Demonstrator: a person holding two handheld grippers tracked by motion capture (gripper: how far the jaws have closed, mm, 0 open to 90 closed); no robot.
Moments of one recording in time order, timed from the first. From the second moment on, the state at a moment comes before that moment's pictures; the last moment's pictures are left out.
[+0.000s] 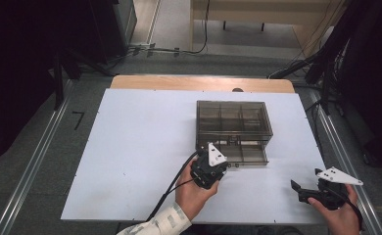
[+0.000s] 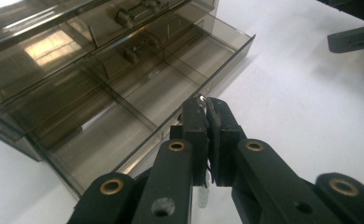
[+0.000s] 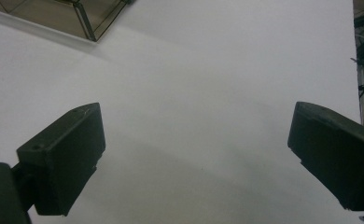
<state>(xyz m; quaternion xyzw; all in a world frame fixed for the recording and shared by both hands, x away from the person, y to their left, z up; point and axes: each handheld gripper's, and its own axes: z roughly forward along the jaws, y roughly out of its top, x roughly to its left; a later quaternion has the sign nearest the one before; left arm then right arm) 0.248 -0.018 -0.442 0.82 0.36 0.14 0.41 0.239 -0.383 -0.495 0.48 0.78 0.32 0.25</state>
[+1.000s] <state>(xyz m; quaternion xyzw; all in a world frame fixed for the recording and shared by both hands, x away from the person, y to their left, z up) 0.261 -0.040 -0.431 0.82 0.35 0.14 0.43 0.239 -0.383 -0.495 0.48 0.77 0.33 0.25</state>
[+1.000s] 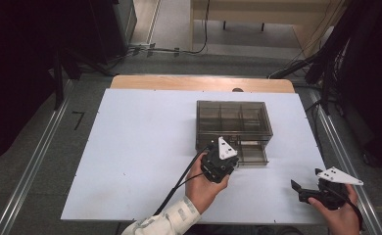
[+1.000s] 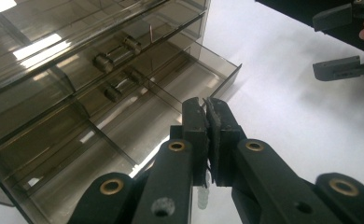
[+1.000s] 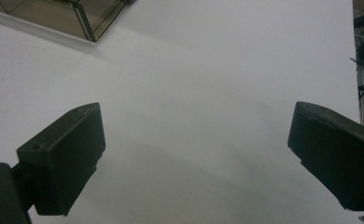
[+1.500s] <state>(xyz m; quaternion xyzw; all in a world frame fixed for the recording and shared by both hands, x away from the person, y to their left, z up) 0.270 -0.053 -0.423 0.82 0.35 0.14 0.43 0.239 -0.384 -0.495 0.48 0.77 0.33 0.25</state>
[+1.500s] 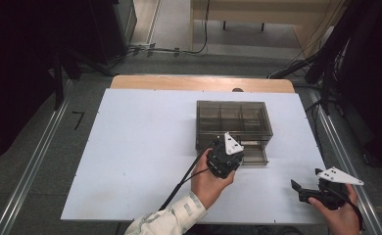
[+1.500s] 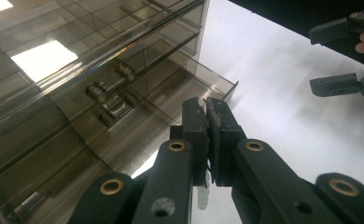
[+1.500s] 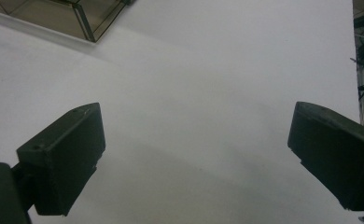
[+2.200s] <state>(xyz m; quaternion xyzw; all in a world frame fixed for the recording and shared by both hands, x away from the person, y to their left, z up) 0.293 -0.072 -0.420 0.81 0.35 0.15 0.44 0.239 -0.385 -0.495 0.48 0.77 0.33 0.25</state>
